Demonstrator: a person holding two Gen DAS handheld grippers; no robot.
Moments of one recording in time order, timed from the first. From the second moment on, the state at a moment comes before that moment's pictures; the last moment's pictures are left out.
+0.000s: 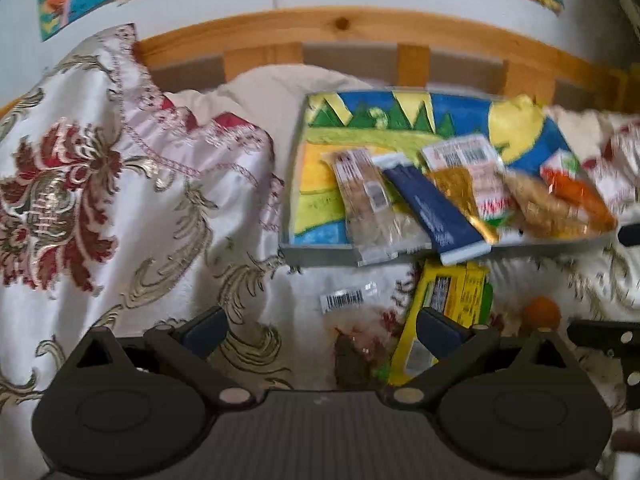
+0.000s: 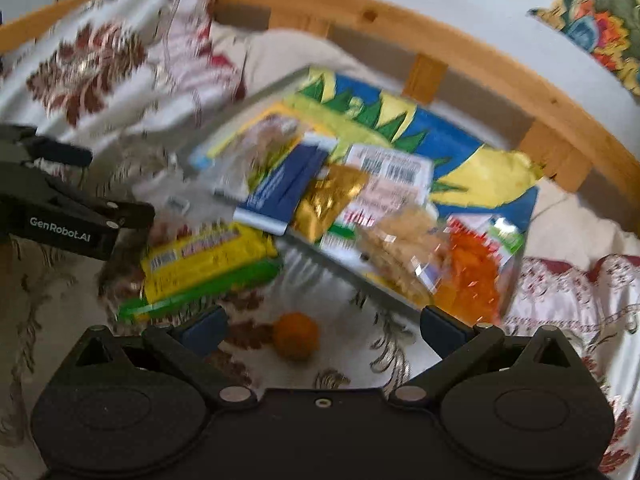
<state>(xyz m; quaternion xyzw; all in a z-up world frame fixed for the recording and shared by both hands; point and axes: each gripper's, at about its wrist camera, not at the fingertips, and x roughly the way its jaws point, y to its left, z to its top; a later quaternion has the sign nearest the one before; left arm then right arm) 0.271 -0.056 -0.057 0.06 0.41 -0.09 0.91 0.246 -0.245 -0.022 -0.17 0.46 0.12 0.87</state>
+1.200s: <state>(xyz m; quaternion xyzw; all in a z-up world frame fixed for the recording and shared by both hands) 0.279 -0.050 -0.086 0.06 0.50 -0.17 0.85 0.265 -0.248 -0.079 -0.10 0.51 0.15 0.84</state>
